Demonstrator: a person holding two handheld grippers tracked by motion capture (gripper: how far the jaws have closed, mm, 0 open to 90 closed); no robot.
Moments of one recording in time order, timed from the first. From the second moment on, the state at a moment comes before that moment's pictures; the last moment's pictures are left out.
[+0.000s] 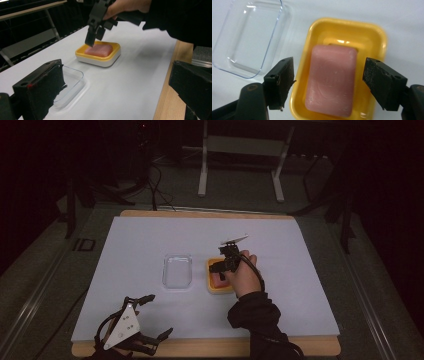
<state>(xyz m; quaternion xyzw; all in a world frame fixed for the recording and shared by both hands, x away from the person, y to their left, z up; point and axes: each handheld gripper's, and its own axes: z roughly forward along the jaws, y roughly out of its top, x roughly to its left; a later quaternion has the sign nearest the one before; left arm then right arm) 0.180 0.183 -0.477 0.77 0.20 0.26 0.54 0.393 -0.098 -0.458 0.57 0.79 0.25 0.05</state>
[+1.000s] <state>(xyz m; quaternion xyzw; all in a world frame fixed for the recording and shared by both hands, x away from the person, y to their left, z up) 0.181 0.182 -0.478 0.77 0.21 0.26 0.54 0.371 -0.186 -0.434 0.46 0.84 0.29 0.04</state>
